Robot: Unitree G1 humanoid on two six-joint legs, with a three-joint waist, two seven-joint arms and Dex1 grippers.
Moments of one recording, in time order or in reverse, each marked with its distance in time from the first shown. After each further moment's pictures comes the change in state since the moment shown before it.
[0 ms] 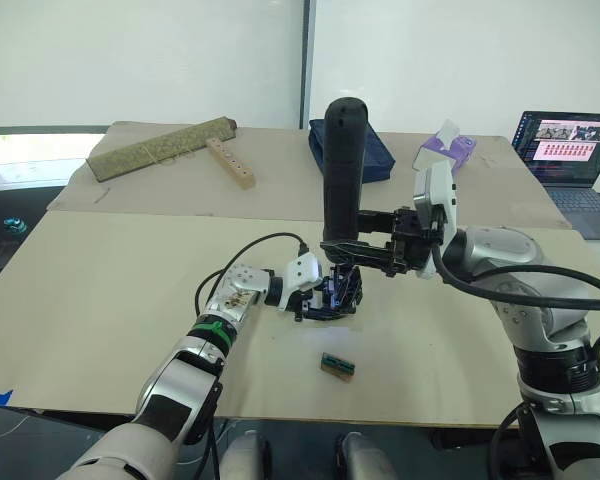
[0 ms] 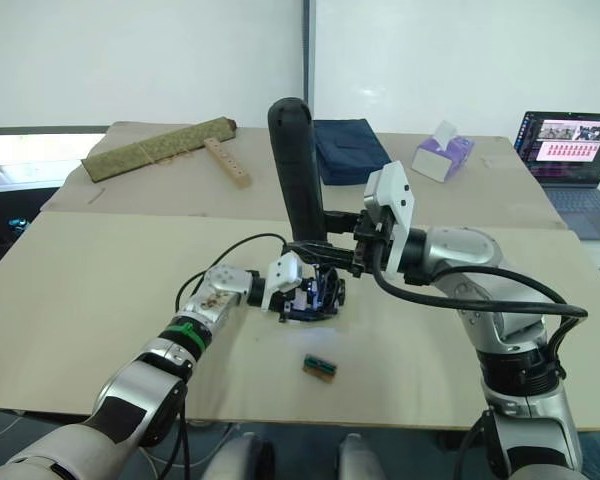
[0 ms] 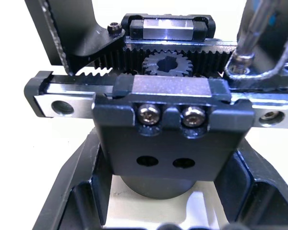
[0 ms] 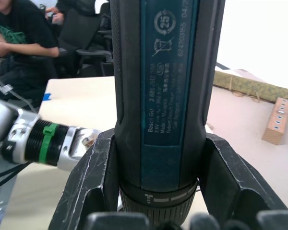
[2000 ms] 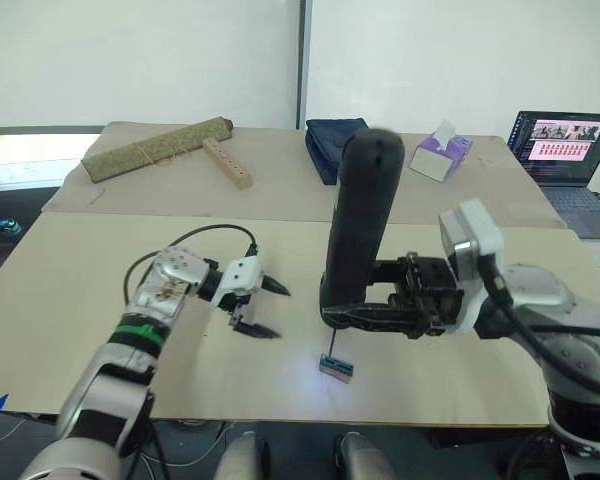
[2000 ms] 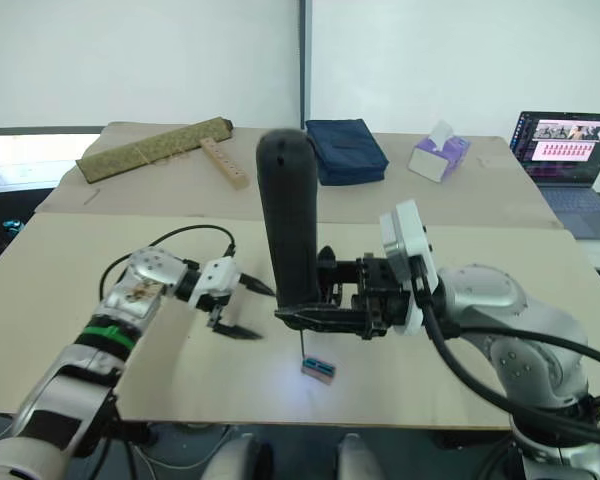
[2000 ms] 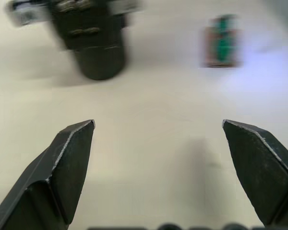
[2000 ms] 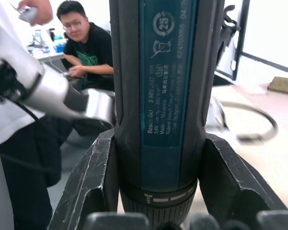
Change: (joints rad) left arm 0.195 0.419 -0.057 -0.574 -0.156 0.188 -0.370; right arm 0.271 -0.053 -0.118 -0.361 0.317 0.103 -0.037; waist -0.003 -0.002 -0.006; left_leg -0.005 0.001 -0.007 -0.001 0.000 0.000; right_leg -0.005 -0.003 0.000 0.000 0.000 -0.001
